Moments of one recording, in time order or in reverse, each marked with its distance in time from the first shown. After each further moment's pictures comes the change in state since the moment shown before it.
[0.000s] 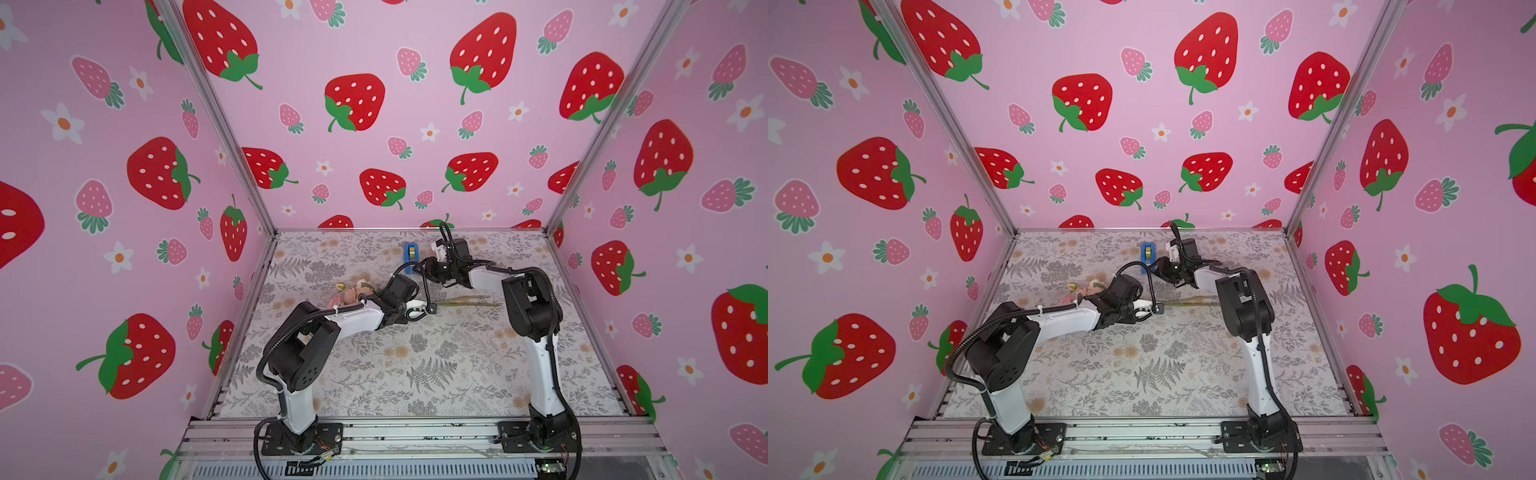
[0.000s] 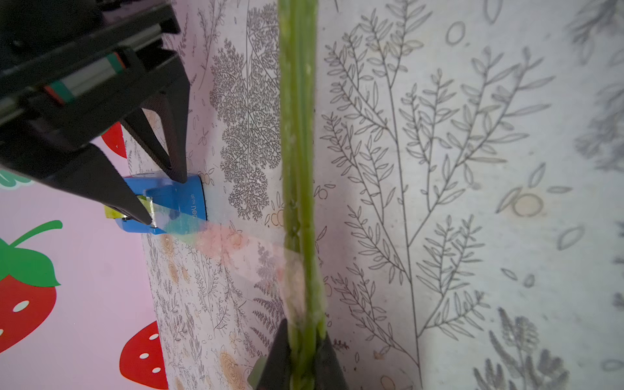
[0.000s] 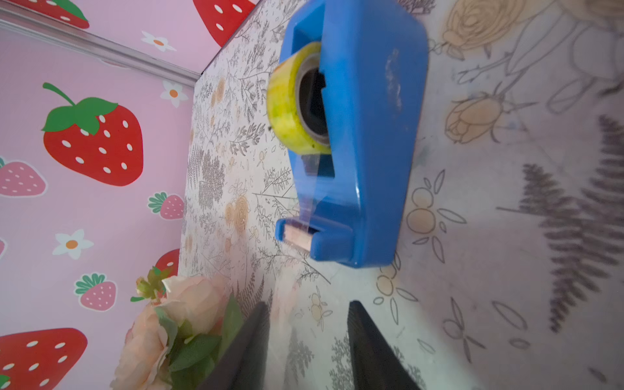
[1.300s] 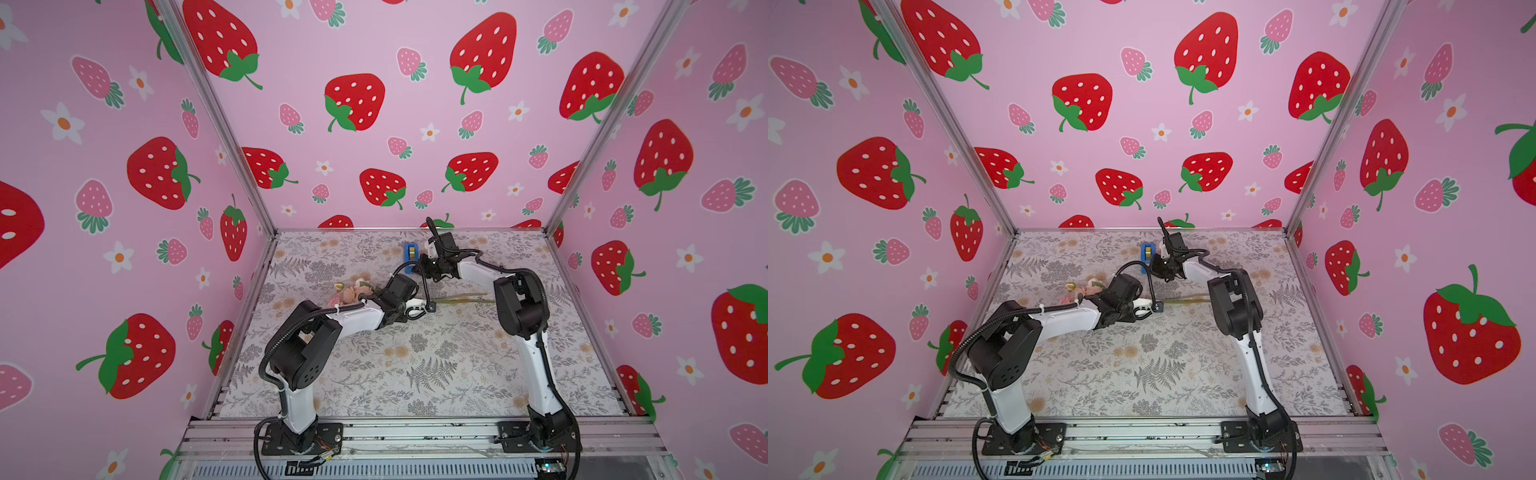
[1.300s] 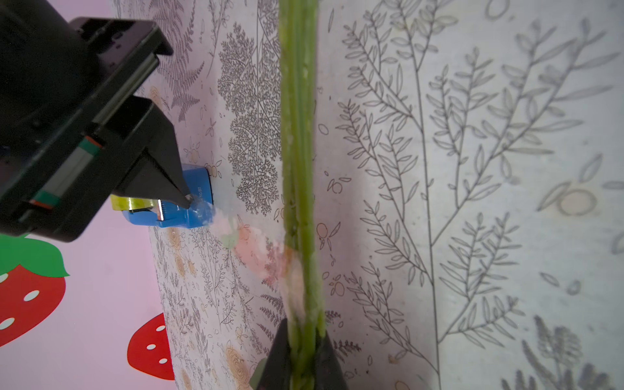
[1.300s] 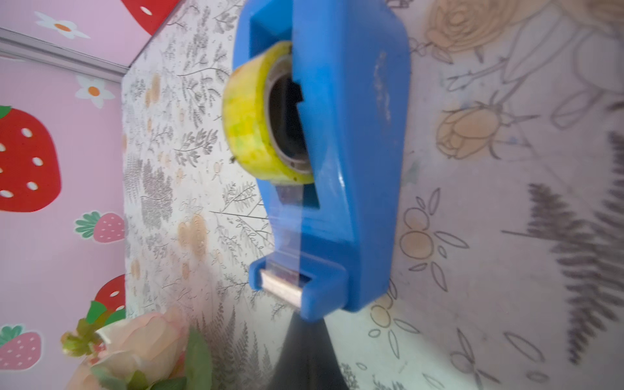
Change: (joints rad) left arm 0.005 0.005 0.000 0.024 -0.024 0.007; right arm 0.056 0.082 0.248 -0.378 0.224 -0.052
